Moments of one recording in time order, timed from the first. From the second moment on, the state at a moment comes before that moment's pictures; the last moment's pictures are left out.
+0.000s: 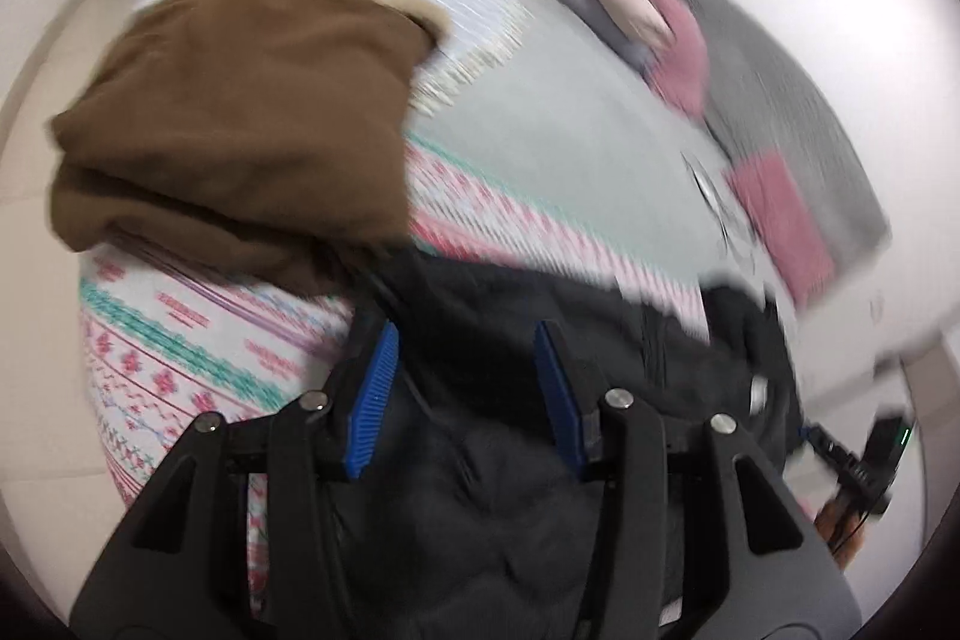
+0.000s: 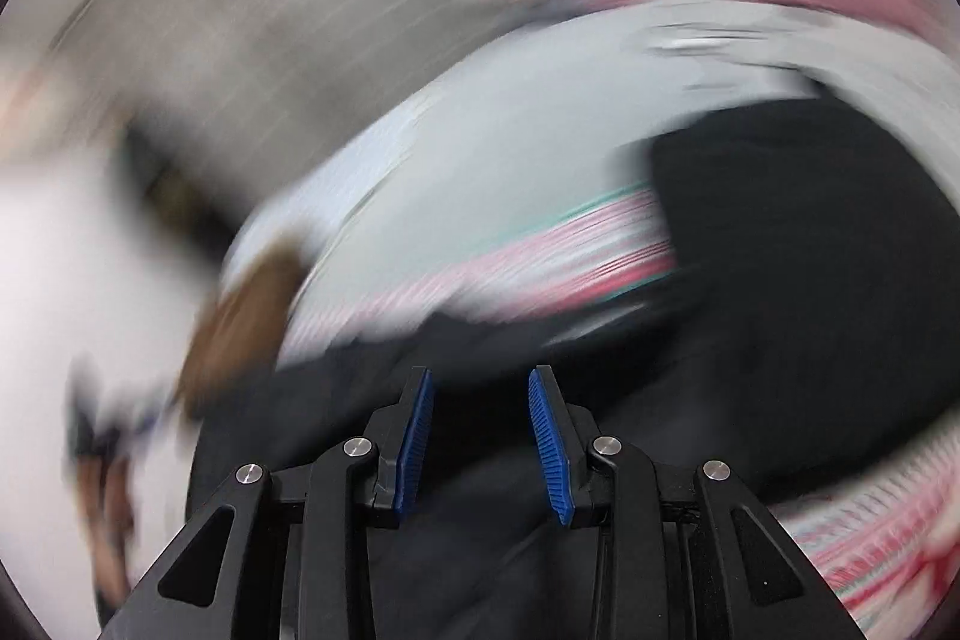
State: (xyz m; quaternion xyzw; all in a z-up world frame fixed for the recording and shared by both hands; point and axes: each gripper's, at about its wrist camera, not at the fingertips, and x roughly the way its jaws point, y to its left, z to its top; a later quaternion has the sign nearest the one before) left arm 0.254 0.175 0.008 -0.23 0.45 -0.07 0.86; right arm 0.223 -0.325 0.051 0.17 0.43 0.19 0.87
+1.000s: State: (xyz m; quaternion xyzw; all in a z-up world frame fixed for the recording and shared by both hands) left arm 0.260 0.168 -0.035 -0.17 0.49 0.04 0.85; right arm 0.321 -0.151 -0.029 0.03 0.52 0.17 0.84
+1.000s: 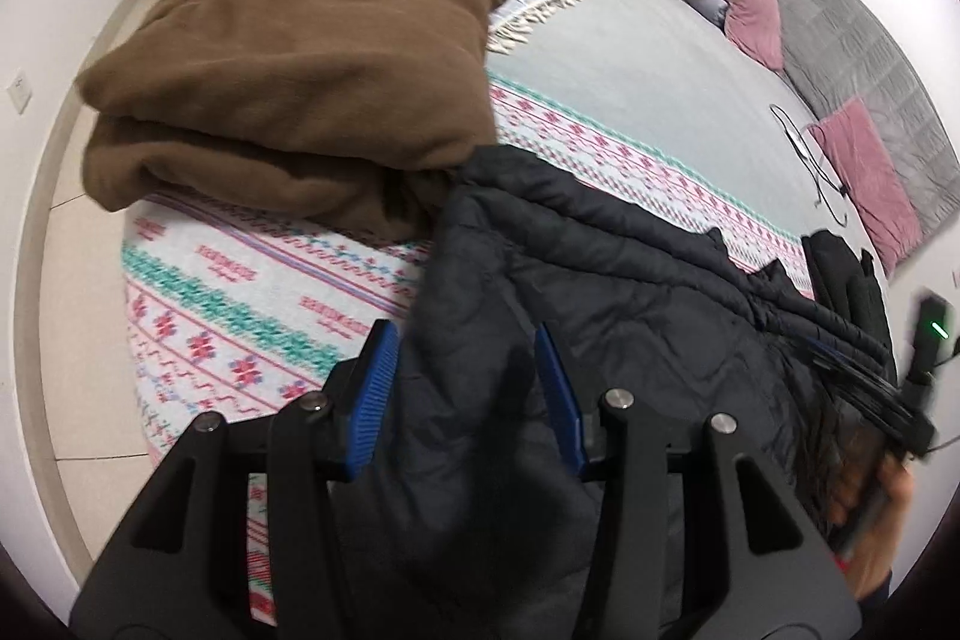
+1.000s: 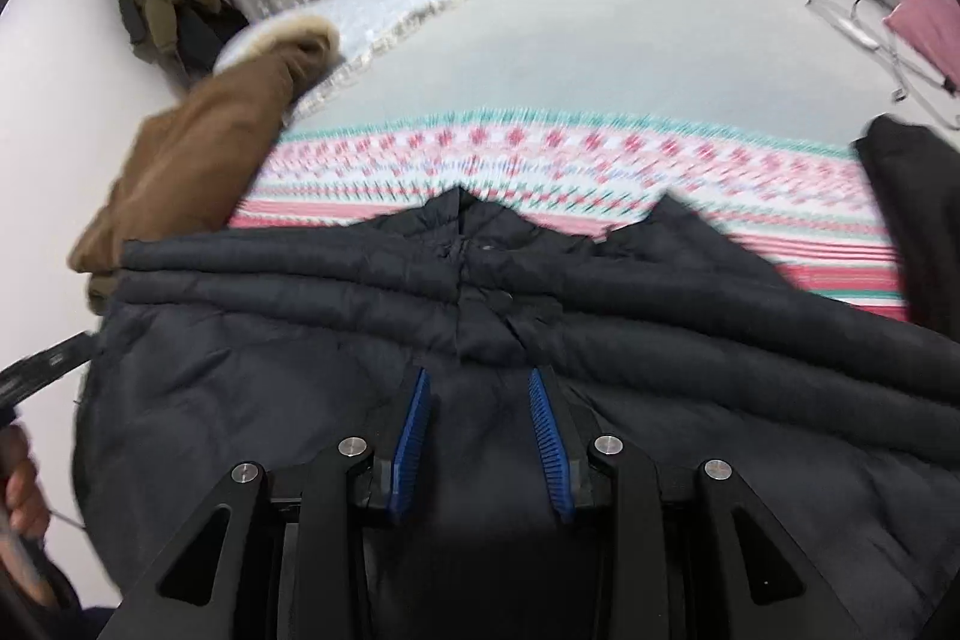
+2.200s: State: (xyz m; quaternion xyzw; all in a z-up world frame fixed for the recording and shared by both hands) left arm 0.324 0.131 -0.072 -0.05 0.44 0.14 0.88; right arm 0.328 -0.357 -0.049 0.06 0.48 -0.09 0.87
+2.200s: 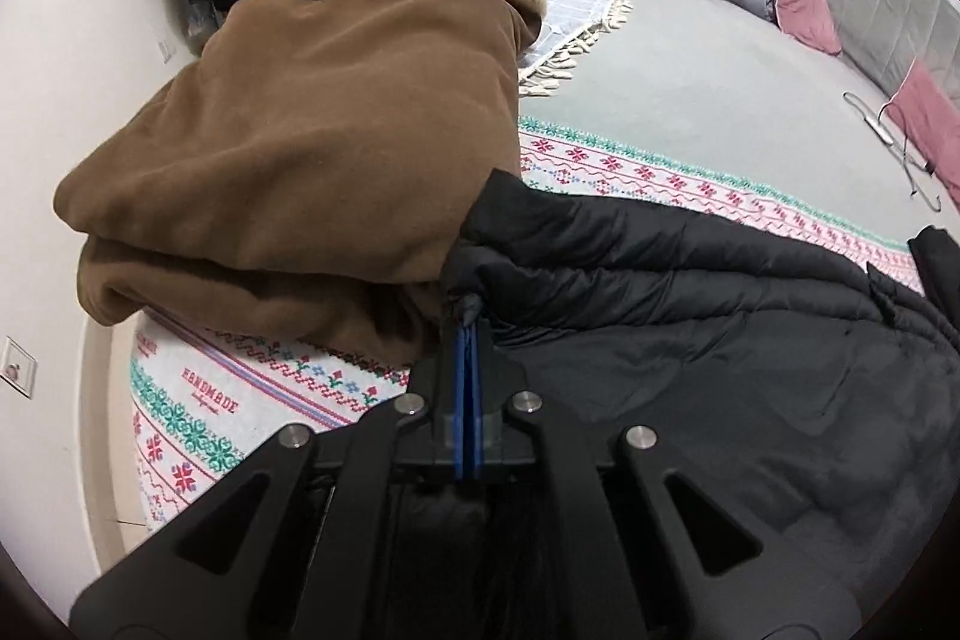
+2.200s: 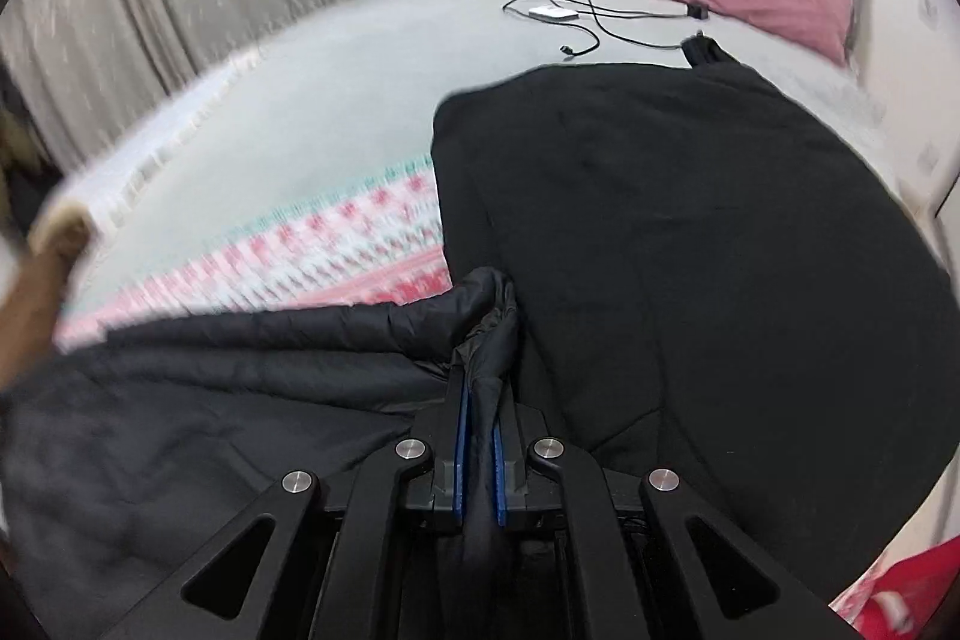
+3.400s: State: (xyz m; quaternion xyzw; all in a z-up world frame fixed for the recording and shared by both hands) left arm 0.184 0.038 -0.068 0.01 0.44 0.07 0.89; right arm 0.159 -0.214 -0.042 0.03 0.52 0.09 0.85
